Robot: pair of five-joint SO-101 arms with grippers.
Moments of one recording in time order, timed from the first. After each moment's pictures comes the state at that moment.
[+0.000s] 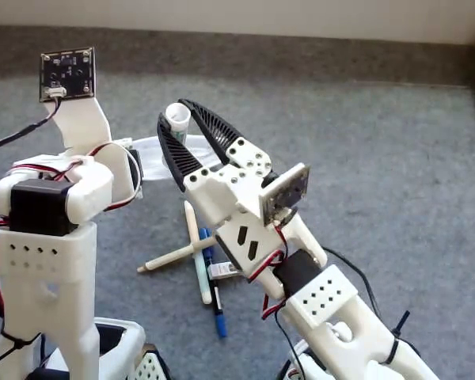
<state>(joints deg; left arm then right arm) 0.8 -34.7 5.1 90.3 18.7 -40.8 -49.0 57.3 -19.6 2.4</state>
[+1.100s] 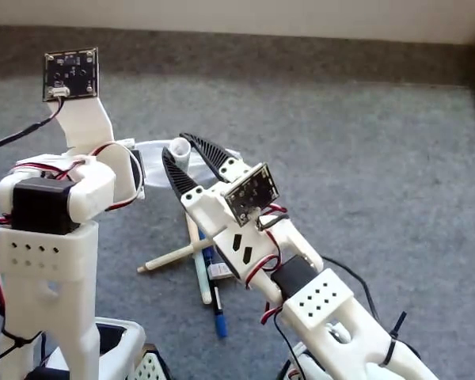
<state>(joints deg) 0.8 -34.6 5.1 90.3 18.7 -41.0 -48.9 63.1 -8.6 8.1</state>
